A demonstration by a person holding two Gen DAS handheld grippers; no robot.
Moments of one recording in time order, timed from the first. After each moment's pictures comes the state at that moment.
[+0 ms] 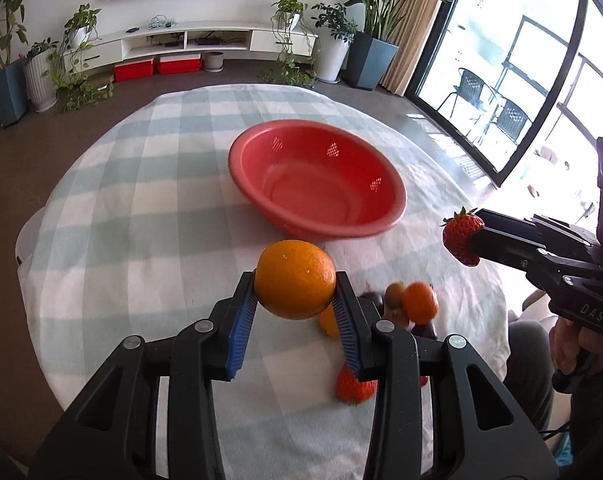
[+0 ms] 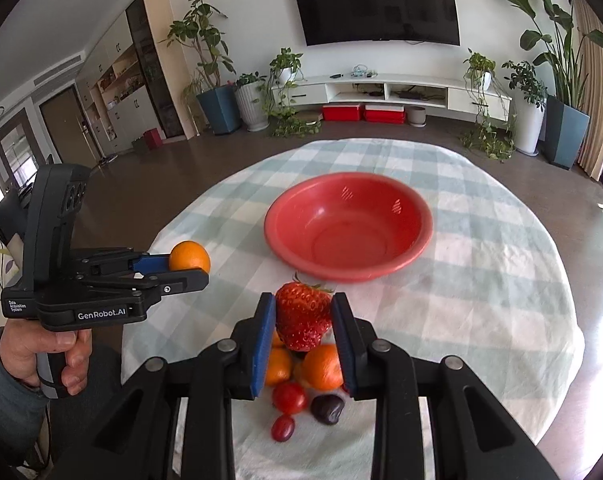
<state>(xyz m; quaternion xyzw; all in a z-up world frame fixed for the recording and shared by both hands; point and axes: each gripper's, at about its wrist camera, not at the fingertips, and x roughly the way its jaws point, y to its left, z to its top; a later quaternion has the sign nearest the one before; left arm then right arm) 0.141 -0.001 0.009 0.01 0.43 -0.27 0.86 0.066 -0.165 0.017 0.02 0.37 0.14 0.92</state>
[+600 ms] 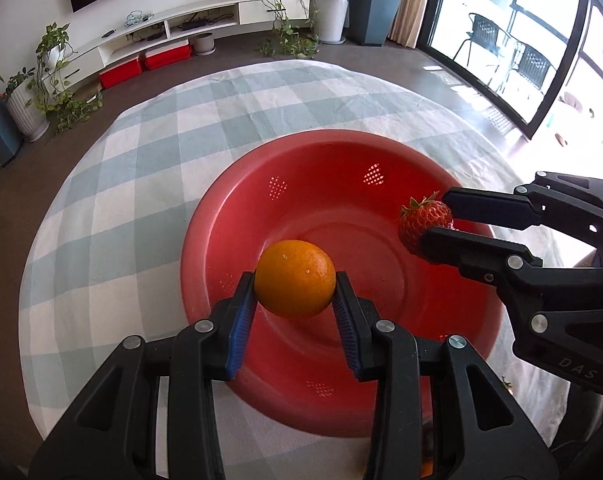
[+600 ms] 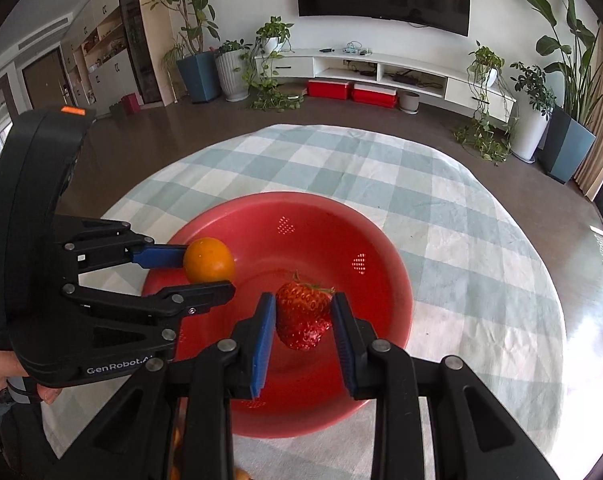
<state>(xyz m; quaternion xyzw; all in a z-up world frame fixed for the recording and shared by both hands) 0.276 -0.097 -0.037 0.11 0.48 -0.24 0.84 0.210 -0.179 -0.034 -0.04 0.43 0.12 0.89</state>
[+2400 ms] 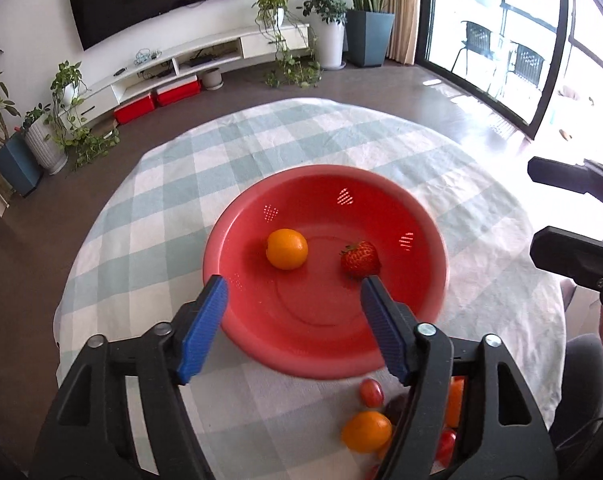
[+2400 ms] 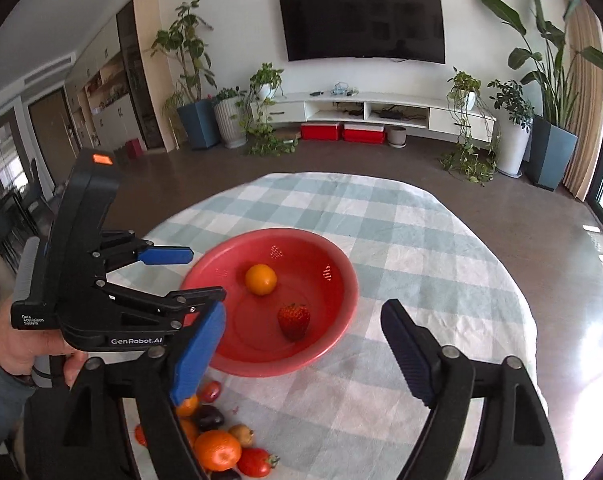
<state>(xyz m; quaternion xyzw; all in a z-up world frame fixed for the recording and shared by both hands) 0.207 -0.089 0.019 0.13 0.41 -0.24 0.87 0.109 -0.223 0.027 0.03 0.33 0.12 0.93</state>
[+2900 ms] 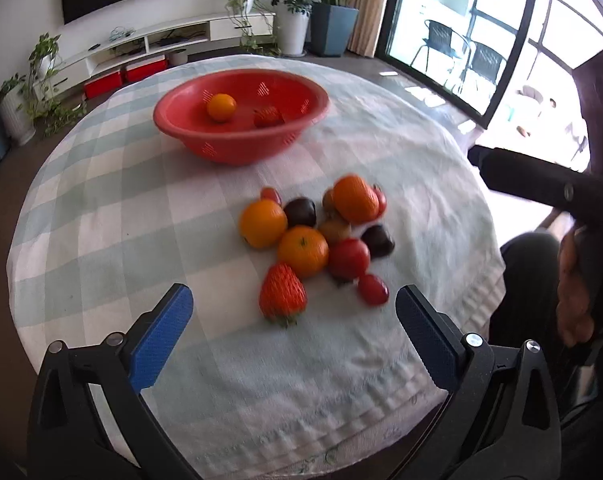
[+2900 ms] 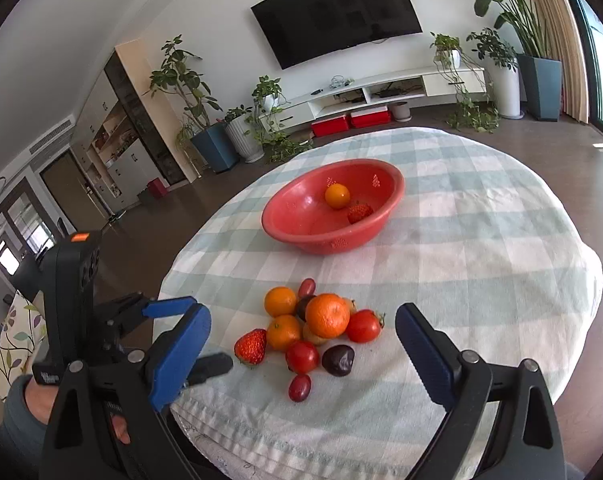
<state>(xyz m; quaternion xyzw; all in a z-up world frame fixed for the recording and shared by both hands) 0.032 -0.050 -0.036 0.11 0.44 -0.30 0.84 -0.008 -0.196 -0.015 0.15 0.34 0.13 0.92</state>
